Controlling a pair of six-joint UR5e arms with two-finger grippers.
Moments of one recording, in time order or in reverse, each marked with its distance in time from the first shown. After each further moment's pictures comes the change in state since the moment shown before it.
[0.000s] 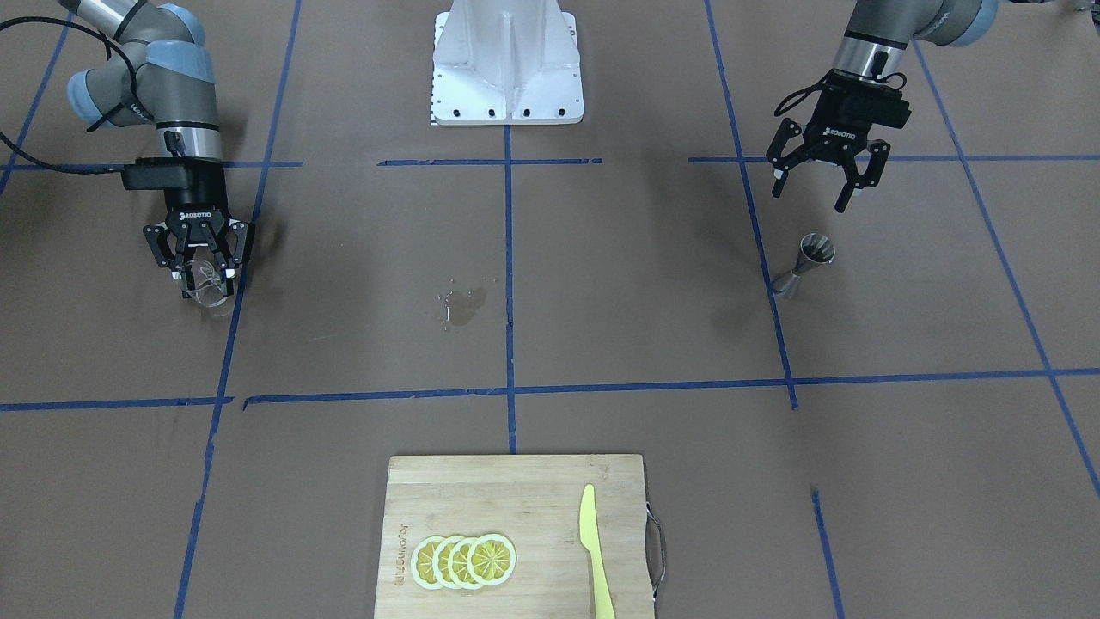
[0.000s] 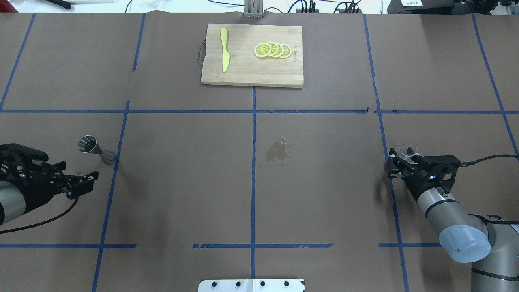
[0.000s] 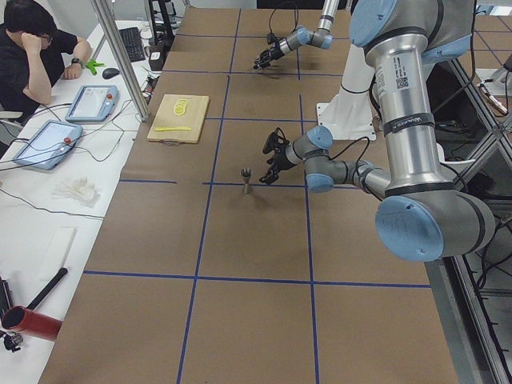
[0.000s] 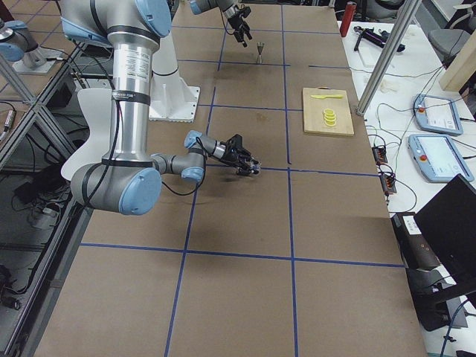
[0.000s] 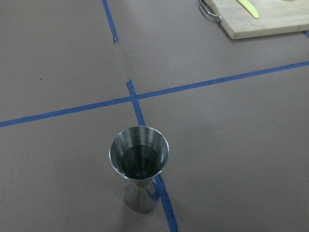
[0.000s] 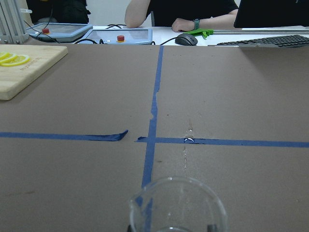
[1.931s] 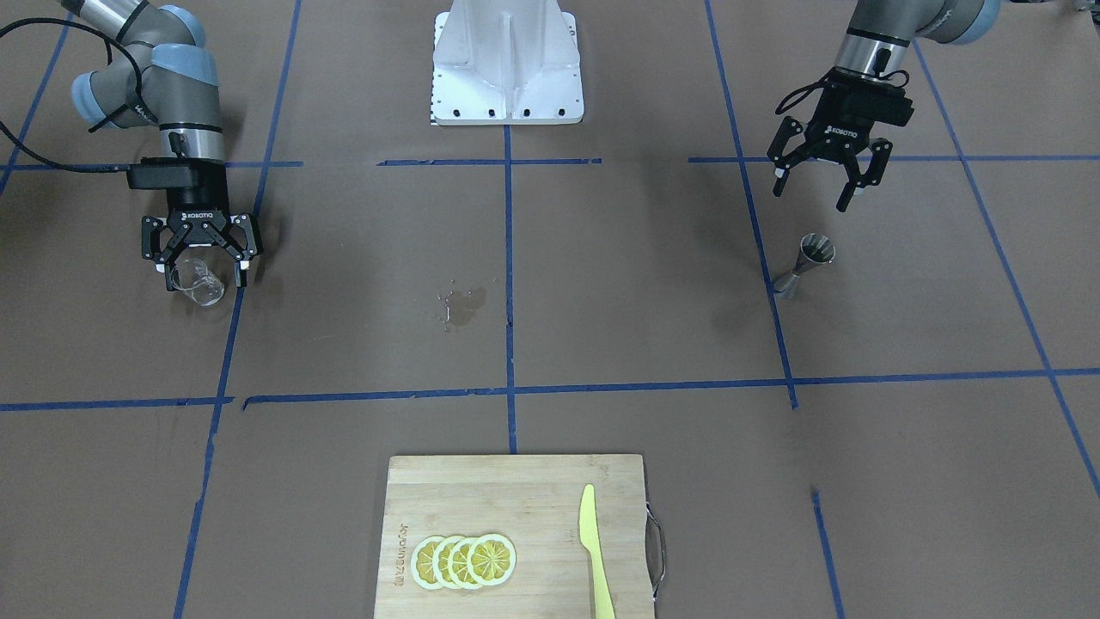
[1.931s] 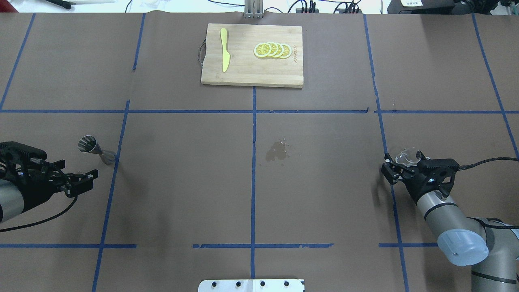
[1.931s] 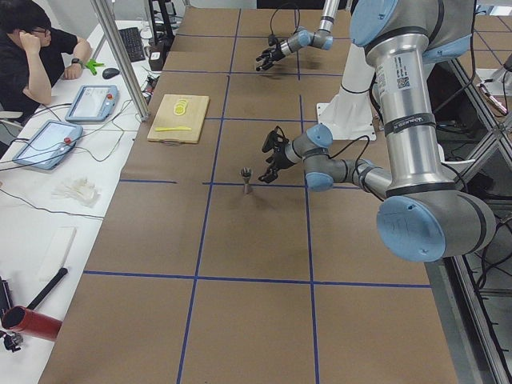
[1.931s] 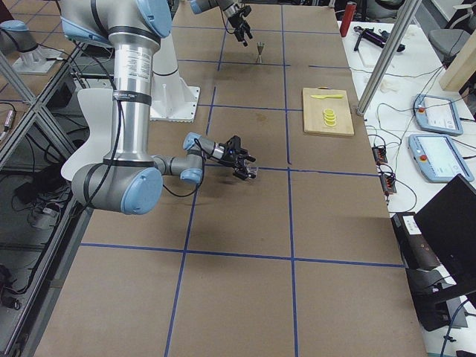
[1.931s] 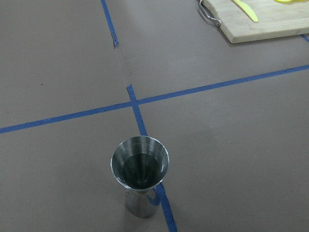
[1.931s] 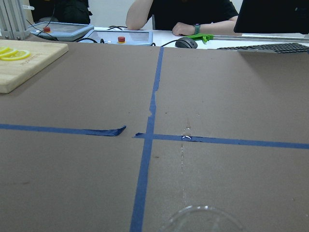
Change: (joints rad) left arm -0.007 0.000 -0.010 0.002 -0.003 0.002; right arm -0.015 -0.007 -0.007 0.001 -0.032 -0.014
